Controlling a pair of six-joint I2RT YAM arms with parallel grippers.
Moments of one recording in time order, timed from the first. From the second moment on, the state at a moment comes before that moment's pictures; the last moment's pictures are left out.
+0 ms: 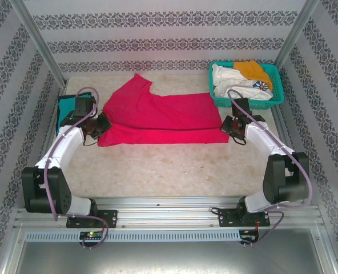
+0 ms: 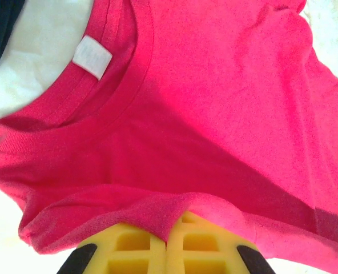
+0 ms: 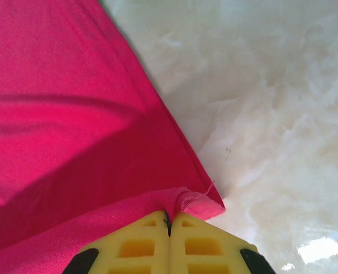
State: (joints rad) left arm 0.03 1.41 1.07 -0.62 0.23 -0.63; right arm 0.07 1.52 1.03 -0.58 0.01 0.60
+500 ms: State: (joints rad) left arm 0.03 1.55 1.20 -0.63 0.21 -0.54; right arm 0.07 1.66 1.15 -0.58 -0.01 0.57
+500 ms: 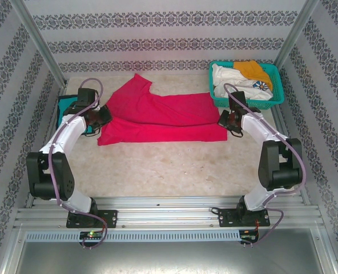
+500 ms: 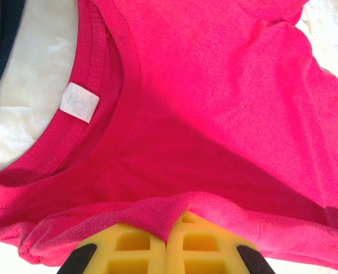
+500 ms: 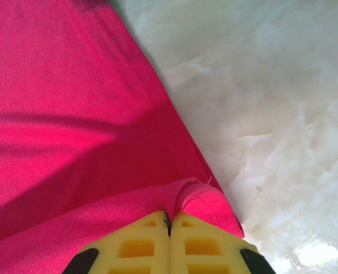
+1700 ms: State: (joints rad) left arm 0.03 1.78 1.37 -0.63 0.21 -0.50; right arm 0.07 1.82 1.25 -0.55 -0.05 0.56
